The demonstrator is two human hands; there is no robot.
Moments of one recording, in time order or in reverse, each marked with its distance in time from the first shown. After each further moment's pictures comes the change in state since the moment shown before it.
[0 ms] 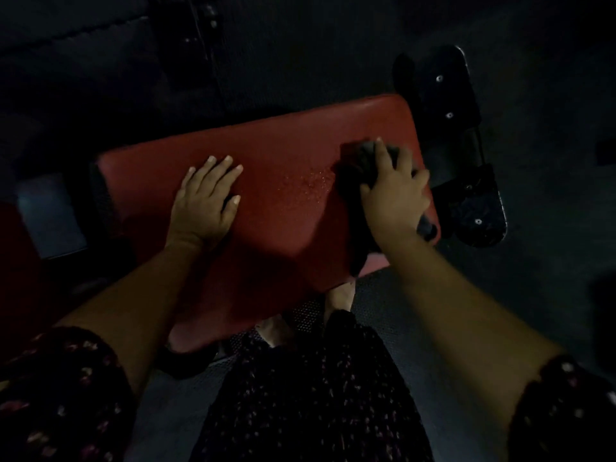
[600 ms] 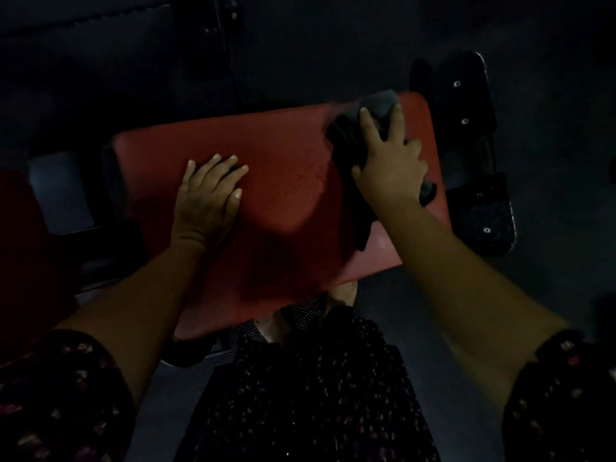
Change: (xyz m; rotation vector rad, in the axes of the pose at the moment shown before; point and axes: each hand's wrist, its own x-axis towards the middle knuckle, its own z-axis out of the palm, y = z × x) left_hand -0.017 -0.008 0.009 0.021 0.136 -0.016; right_hand 0.021 -0.029 -0.005 -0.140 -0.005 -0.268
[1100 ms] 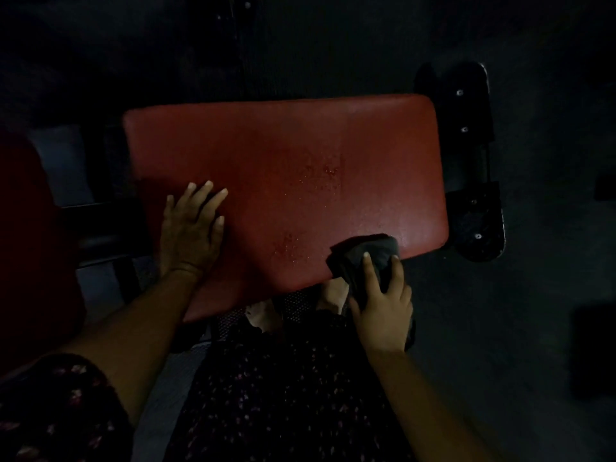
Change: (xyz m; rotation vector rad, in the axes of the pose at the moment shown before) left_hand -0.084 -0.008 0.010 0.002 0.086 -0.166; right_hand -0.198 0.029 0.092 0.185 0.031 0.065
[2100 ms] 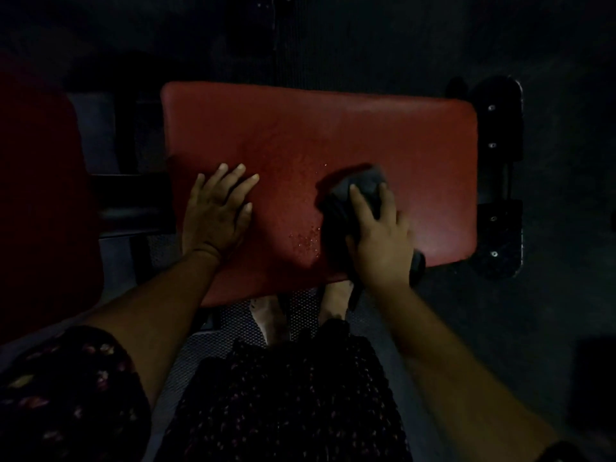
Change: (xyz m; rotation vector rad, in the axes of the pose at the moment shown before) left_hand -0.001 -0.007 0.005 0.011 0.094 0.042; right_hand 0.085 -0.070 -0.017 -0.146 0.014 -0.284
